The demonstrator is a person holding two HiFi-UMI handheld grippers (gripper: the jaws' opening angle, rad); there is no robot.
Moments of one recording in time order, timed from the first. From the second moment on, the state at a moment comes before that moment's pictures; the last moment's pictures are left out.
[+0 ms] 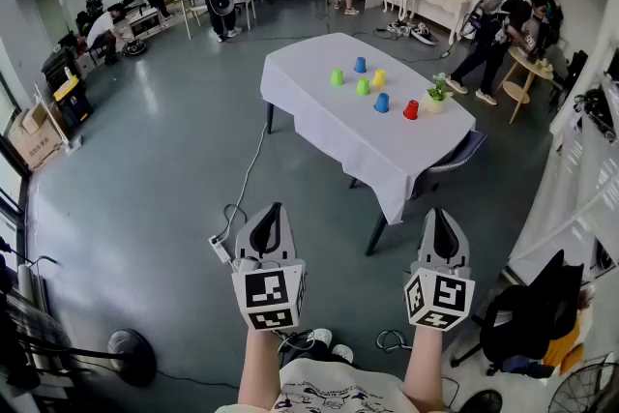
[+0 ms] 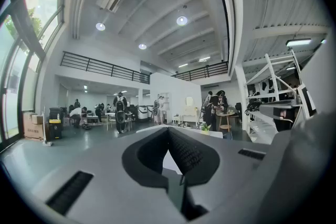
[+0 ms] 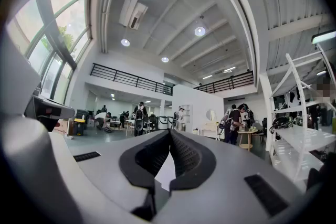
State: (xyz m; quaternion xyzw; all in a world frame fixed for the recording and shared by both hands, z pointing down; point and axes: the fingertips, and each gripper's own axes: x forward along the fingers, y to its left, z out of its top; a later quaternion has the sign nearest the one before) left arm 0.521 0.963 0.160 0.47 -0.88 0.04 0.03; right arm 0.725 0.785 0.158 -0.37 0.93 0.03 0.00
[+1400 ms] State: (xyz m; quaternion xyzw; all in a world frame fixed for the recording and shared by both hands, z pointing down) left arm 0.388 0.906 0.197 0.48 -0.87 0.05 0.05; right arm 0.594 0.734 0.190 -0.36 0.93 0.01 0.00
